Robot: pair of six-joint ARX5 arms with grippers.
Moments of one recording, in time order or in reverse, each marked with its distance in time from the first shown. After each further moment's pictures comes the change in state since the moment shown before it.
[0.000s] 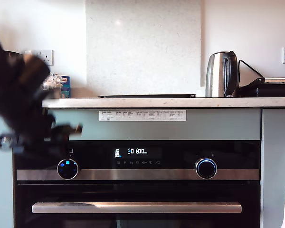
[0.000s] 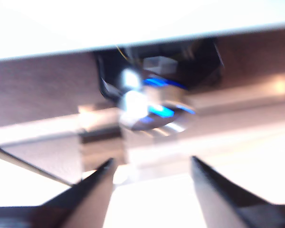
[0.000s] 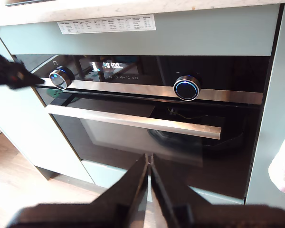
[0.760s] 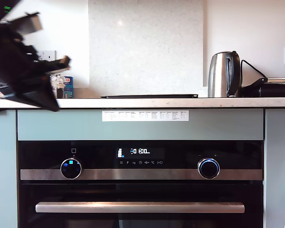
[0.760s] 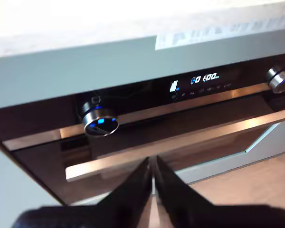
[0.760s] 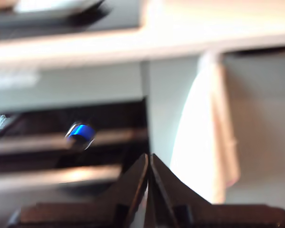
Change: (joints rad) left arm -0.088 -0.485 -0.205 -0.112 0.009 -0.032; right arm -0.112 0.000 0.000 0.117 0.384 -0.016
